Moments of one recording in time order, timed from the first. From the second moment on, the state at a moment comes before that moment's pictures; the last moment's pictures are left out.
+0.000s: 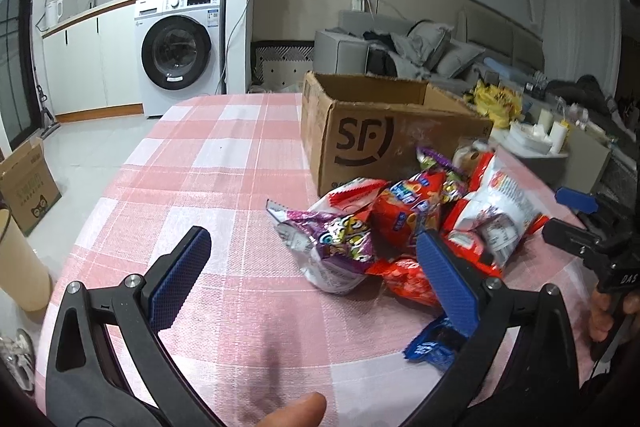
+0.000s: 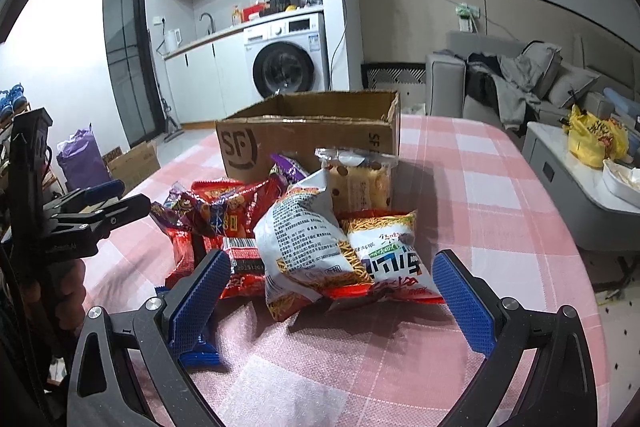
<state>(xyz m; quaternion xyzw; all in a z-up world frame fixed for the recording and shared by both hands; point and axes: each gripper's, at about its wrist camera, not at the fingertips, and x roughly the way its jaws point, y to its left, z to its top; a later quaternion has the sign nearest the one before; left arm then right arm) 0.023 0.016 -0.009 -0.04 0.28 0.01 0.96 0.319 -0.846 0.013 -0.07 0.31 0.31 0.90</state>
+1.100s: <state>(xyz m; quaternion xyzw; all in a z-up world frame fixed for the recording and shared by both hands) 0.108 0.028 -0.056 -0.07 0.39 -0.05 0.92 0.358 -0.795 -0.010 -0.11 0.36 0.37 0.85</state>
